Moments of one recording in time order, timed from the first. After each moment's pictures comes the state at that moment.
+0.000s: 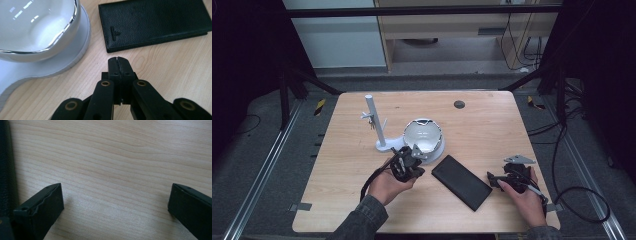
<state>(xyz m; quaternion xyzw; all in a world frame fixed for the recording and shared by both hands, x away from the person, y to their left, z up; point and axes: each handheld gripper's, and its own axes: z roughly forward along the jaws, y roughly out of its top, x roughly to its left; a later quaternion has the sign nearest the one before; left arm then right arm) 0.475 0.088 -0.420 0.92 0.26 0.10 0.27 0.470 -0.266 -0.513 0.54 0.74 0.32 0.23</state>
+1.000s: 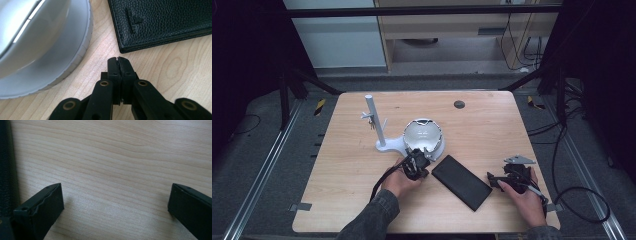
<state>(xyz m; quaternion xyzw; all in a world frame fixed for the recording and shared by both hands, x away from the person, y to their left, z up) 0.507 0.065 -0.471 0.94 0.25 0.09 0.22 0.469 -0.266 -0.513 0.54 0.74 0.32 0.23</state>
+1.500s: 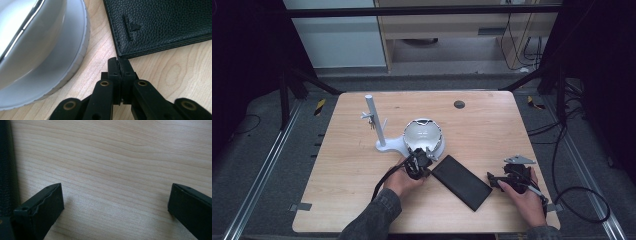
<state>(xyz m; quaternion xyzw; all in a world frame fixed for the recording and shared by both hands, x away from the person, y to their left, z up) 0.510 0.060 -0.472 0.94 0.24 0.09 0.23 0.469 -0.266 -0.513 0.54 0.74 0.32 0.23</state>
